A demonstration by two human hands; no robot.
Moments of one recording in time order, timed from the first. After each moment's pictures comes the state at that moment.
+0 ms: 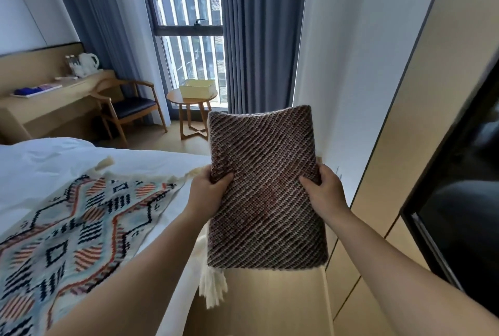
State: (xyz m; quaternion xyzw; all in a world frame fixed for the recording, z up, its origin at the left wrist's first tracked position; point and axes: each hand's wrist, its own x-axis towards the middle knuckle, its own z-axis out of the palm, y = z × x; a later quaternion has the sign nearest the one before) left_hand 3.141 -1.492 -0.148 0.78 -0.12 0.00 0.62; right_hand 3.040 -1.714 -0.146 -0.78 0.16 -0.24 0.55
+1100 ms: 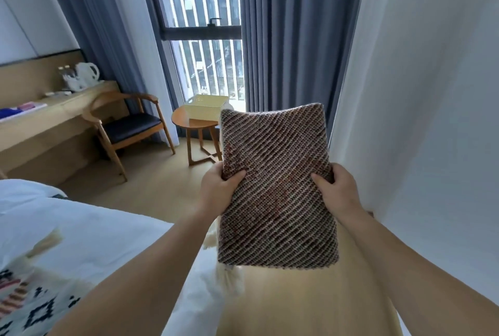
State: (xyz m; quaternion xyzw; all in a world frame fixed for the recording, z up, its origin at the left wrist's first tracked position) left_hand 3.751 -1.741 -0.165 0.80 -0.10 0.03 0.59; right_hand 3.668 -1.976 -0.169 -0.80 0.14 -0.22 0.54
